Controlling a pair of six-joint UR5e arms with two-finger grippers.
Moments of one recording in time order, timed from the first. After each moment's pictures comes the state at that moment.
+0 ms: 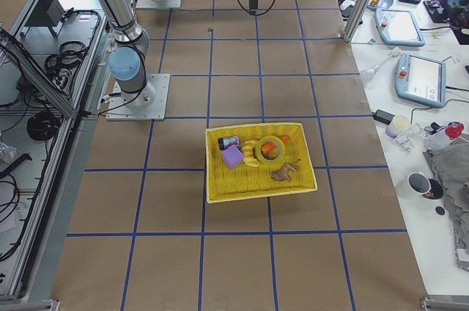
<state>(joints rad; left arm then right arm) -1.51 -1.56 -1.52 -1.50 1.56 -0.03 1.58 -1.59 1.55 -1.56 -1.49 -0.08</state>
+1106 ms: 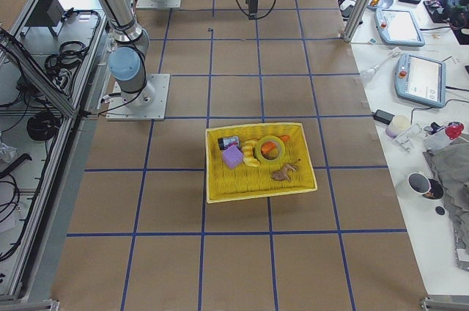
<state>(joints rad) -1.51 -1.56 -1.52 -1.50 1.56 -0.02 1.58 -1.59 1.56 -1.55 -1.57 -0.08</state>
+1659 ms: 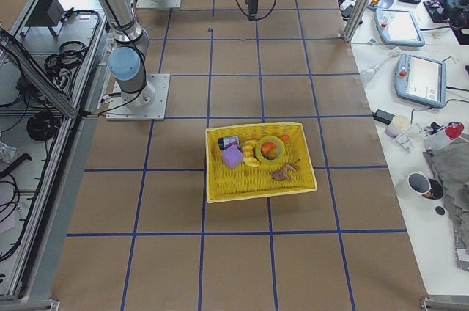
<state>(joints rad) -1.51 -1.56 -1.52 -1.50 1.56 -0.02 1.58 -1.59 1.56 -1.56 -1.57 -0.08</state>
